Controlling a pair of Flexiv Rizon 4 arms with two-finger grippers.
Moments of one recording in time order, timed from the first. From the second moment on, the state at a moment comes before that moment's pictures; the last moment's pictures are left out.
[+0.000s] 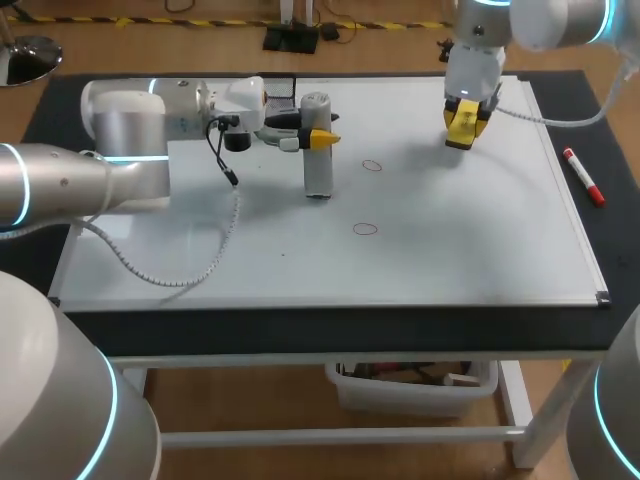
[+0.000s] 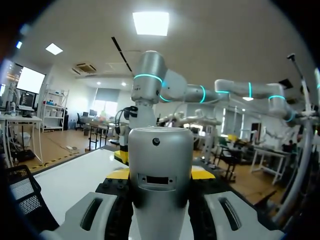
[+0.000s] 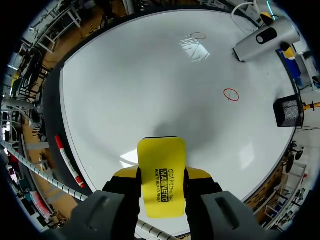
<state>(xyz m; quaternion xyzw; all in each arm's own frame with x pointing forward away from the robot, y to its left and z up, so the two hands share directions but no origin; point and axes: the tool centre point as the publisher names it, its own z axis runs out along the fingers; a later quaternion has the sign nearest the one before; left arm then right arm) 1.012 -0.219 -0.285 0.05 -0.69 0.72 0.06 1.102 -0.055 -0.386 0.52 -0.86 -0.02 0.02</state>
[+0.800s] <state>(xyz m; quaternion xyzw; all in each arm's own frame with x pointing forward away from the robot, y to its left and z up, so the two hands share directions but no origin) 1.014 -0.219 -0.287 0.04 -0.70 0.71 0.07 1.102 -0.055 -0.386 0.52 -0.86 -0.02 0.02</state>
